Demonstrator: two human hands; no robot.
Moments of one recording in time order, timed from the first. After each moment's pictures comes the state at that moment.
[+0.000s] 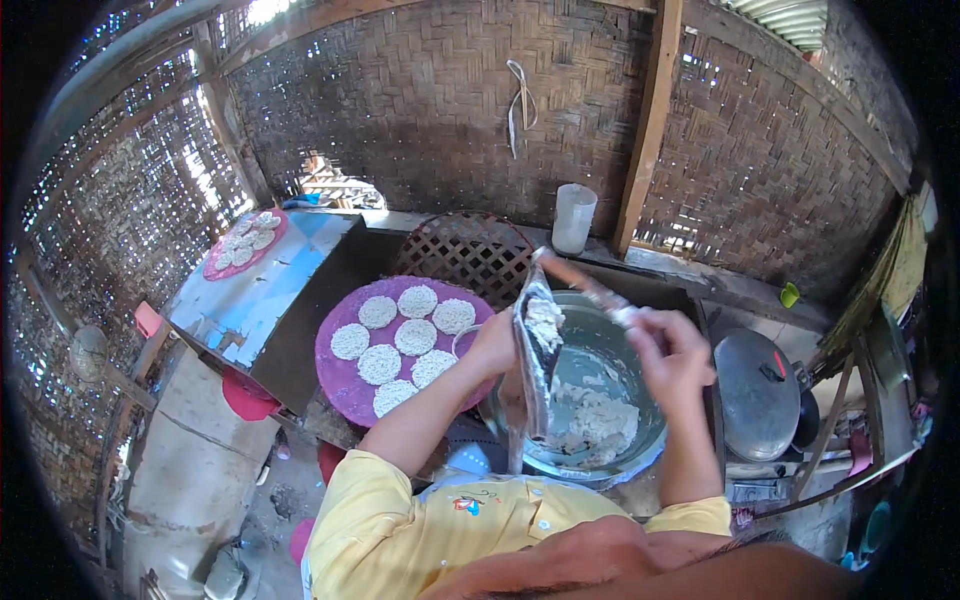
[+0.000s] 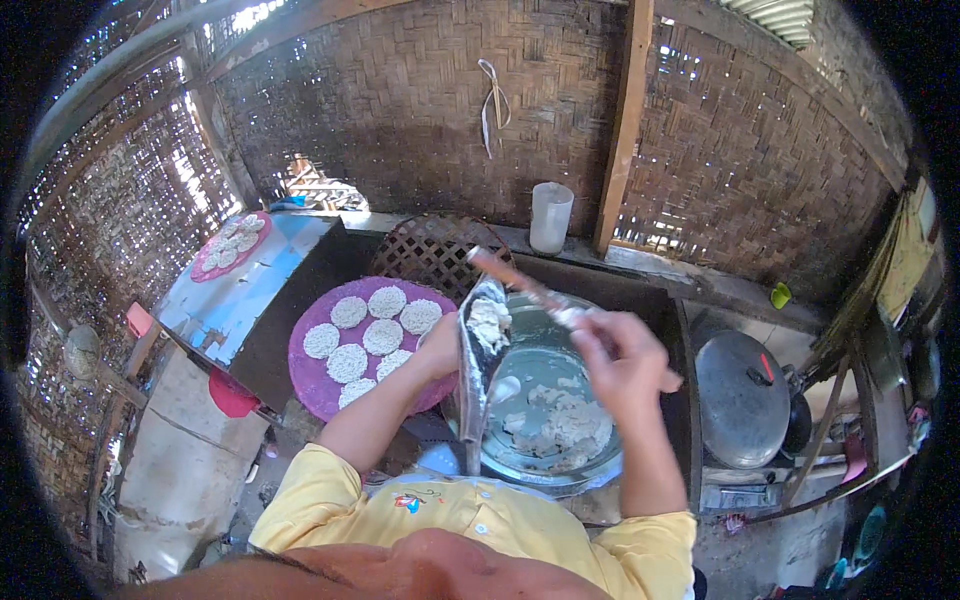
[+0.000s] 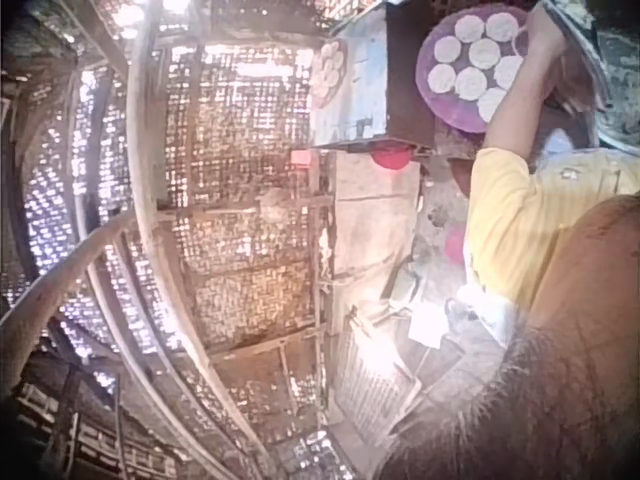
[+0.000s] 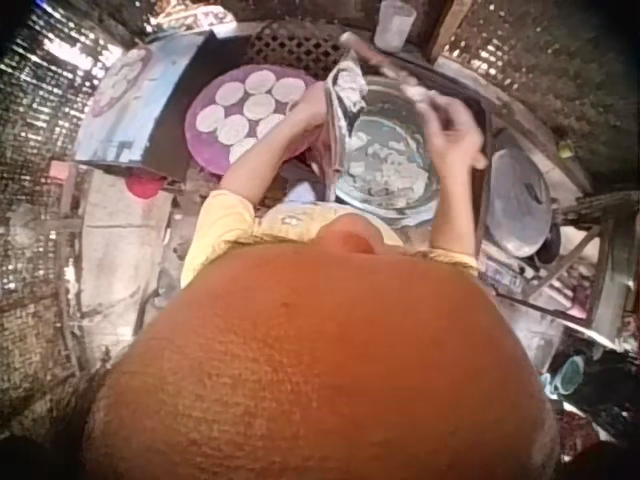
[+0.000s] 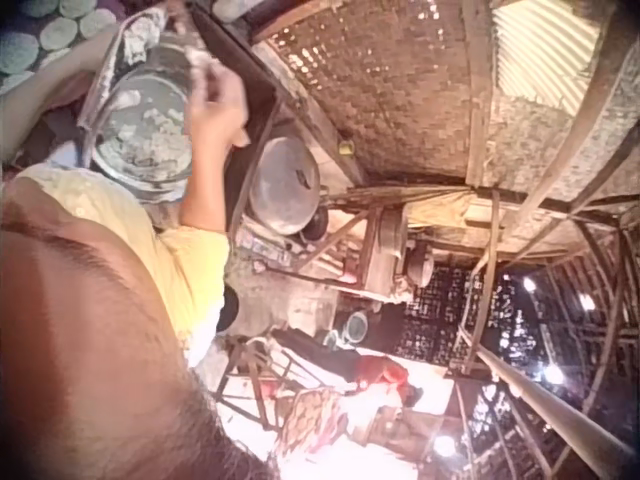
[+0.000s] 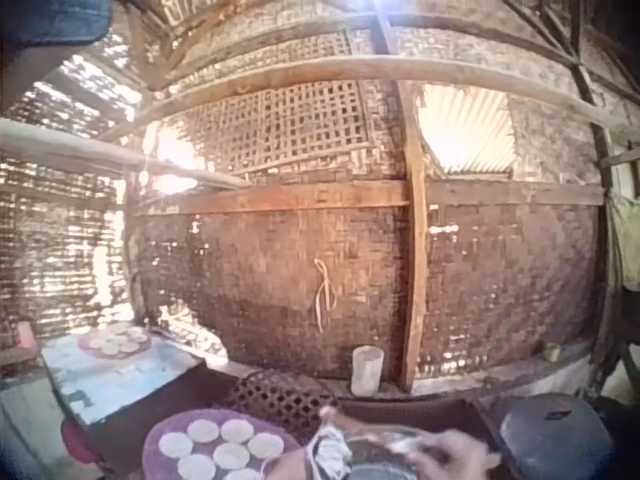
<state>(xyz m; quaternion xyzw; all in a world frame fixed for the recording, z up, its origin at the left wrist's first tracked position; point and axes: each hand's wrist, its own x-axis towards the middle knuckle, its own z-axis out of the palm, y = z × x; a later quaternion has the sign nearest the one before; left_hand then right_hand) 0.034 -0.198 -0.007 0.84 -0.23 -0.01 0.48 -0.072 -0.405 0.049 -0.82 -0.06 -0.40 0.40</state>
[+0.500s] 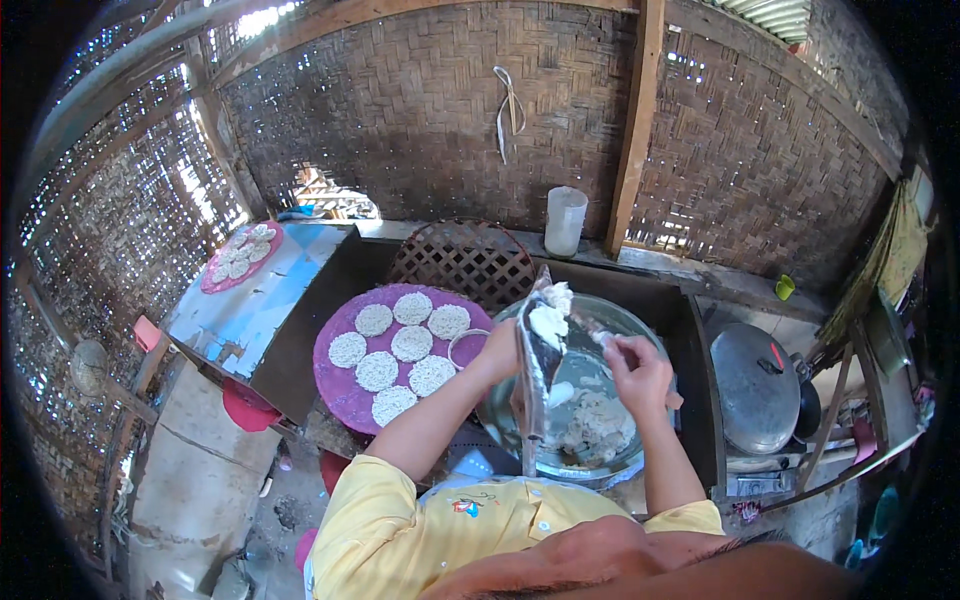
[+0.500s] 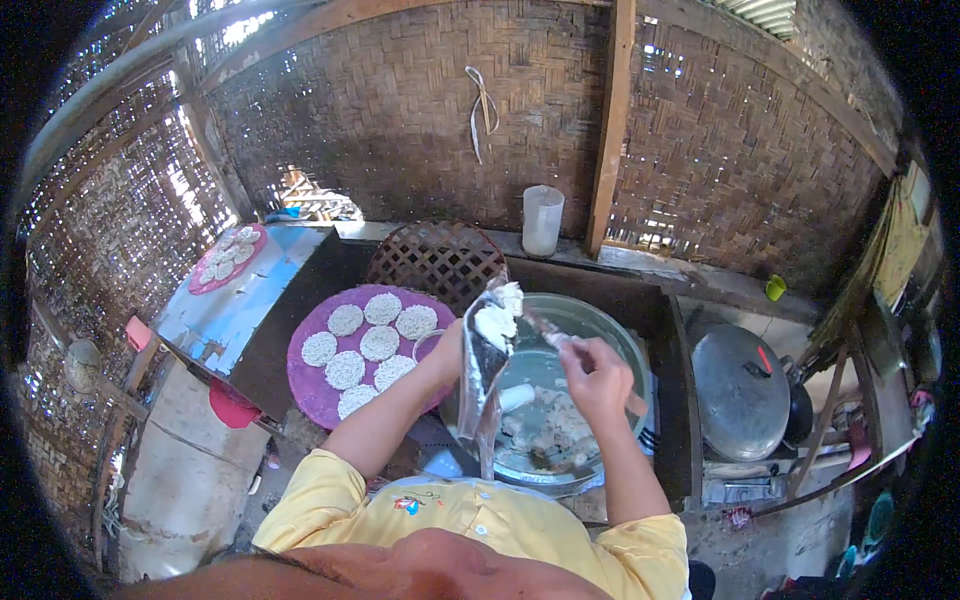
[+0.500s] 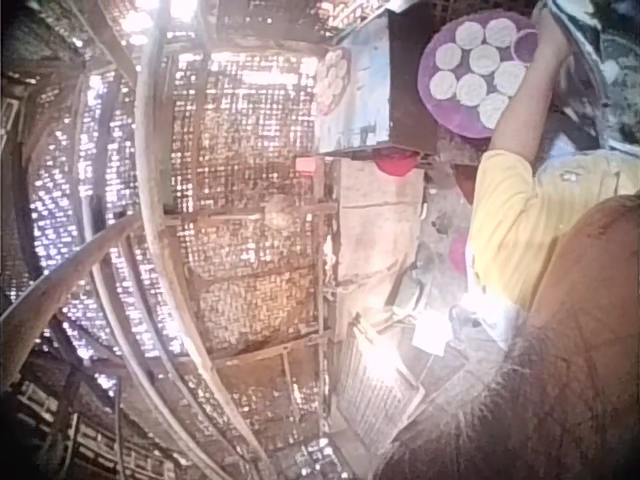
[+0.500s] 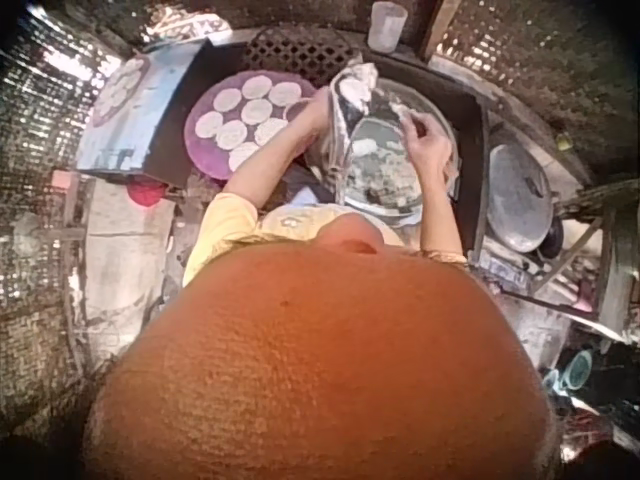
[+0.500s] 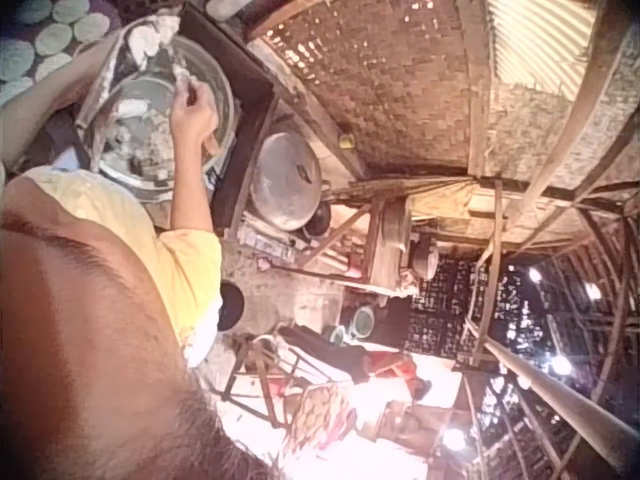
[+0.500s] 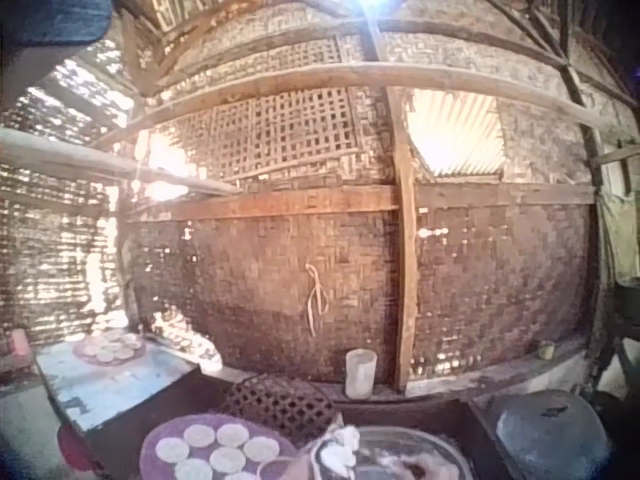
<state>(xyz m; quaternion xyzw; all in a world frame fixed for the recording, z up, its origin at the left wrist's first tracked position) 0.059 -0.212 -0.047 0.80 -0.33 -0.01 0.51 -0.060 -0.402 -0.014 -0.84 0.01 -0.40 0.37</state>
